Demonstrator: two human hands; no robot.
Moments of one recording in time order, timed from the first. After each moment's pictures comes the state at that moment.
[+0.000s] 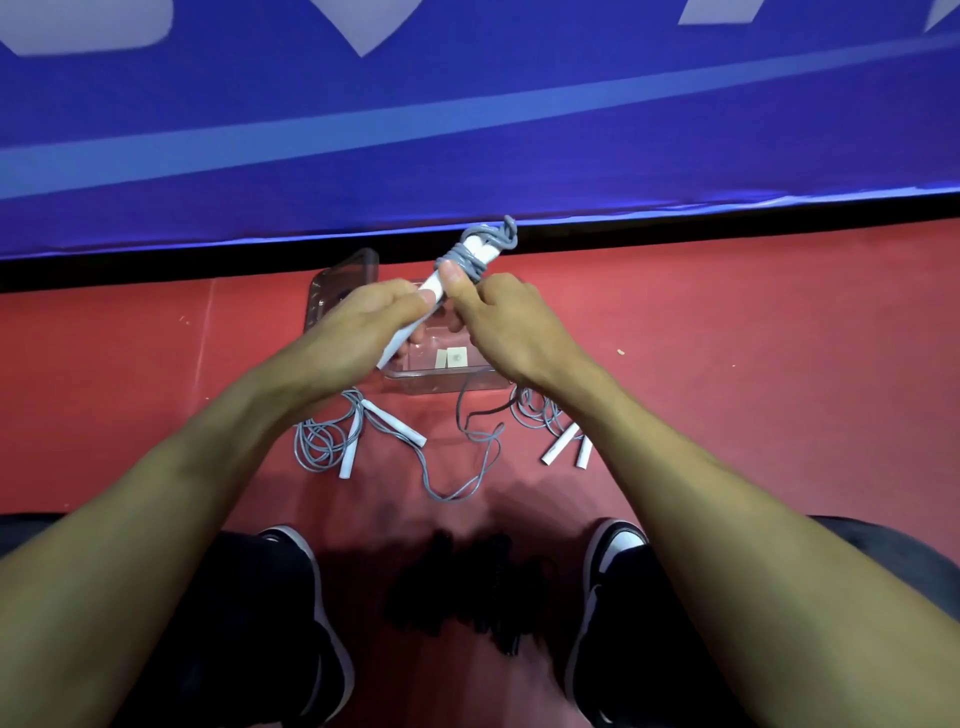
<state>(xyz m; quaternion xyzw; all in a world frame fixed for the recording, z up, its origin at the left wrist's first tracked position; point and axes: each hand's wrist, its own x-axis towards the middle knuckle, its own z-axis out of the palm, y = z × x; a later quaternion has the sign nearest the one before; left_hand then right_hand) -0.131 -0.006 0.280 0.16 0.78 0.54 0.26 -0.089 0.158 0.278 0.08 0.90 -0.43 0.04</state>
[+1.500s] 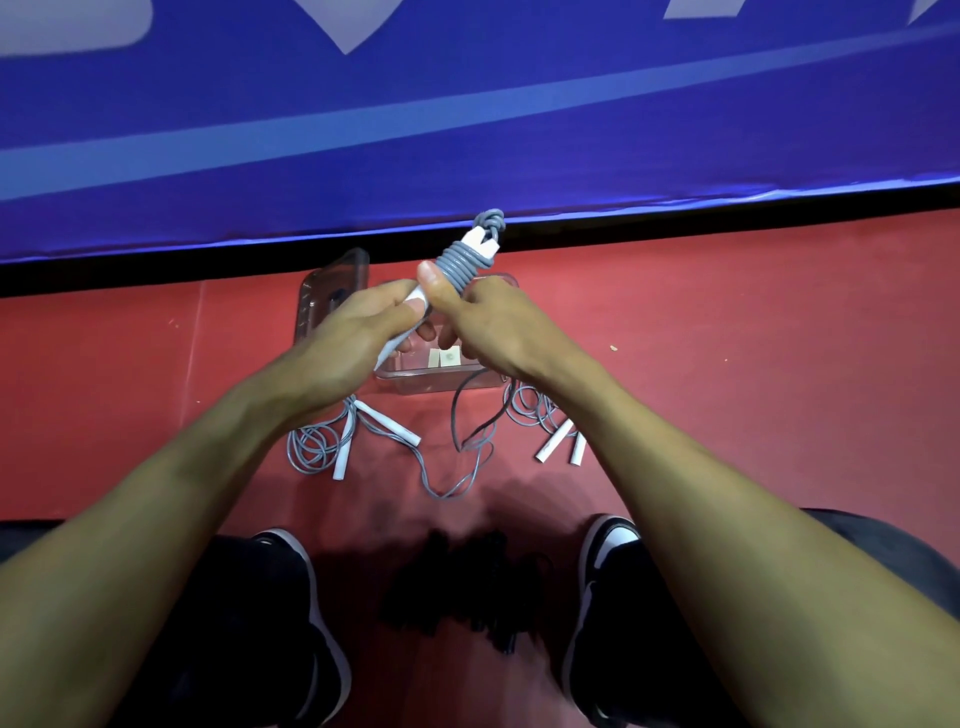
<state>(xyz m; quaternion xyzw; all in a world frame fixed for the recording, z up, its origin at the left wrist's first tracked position) -0.125 -0.004 0.283 0.20 0.78 0.53 0.27 -0.089 0.162 0.278 0.06 0.88 -0.46 0.09</state>
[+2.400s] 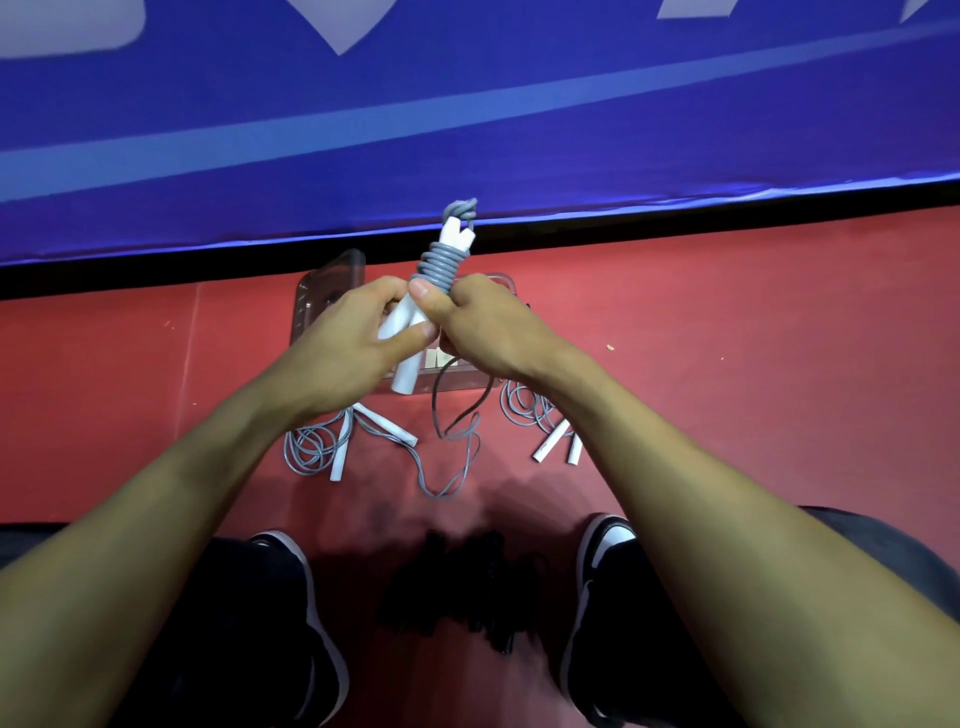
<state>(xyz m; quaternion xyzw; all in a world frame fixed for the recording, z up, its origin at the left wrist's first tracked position) -0.130 -0.008 0.272 0.23 0.84 0.45 0.21 -0.090 0.158 0.284 0.04 0.87 -0.47 0.10</state>
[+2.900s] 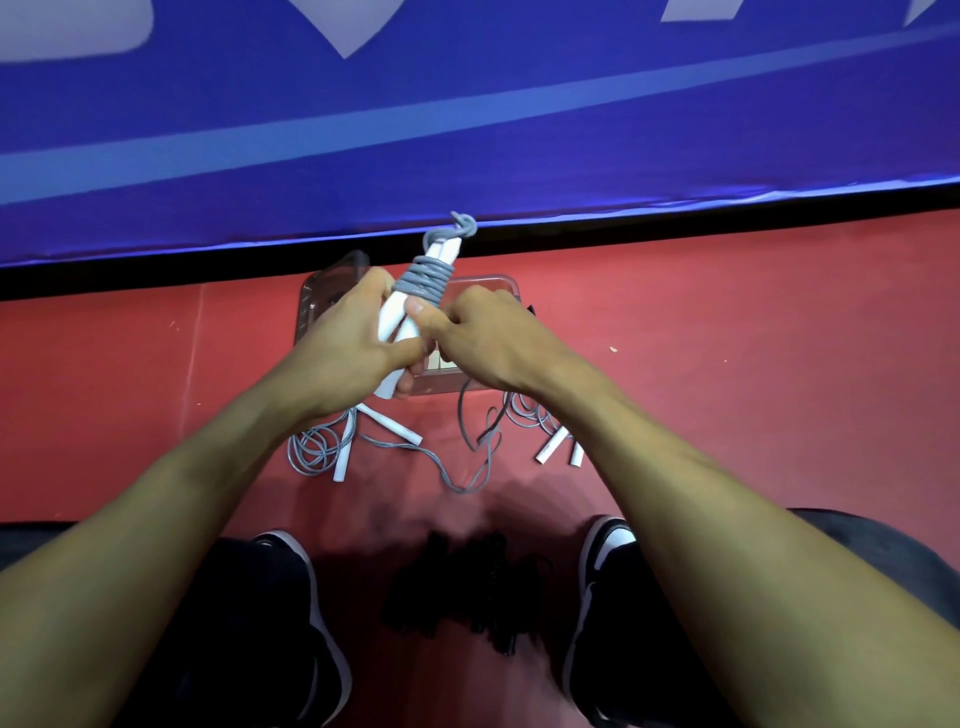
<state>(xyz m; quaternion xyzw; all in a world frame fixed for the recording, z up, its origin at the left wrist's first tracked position) -0.129 -0.008 0.269 0.19 0.85 0.45 0.20 -0.088 0.157 0.278 0.03 0.92 -0.37 0.10</state>
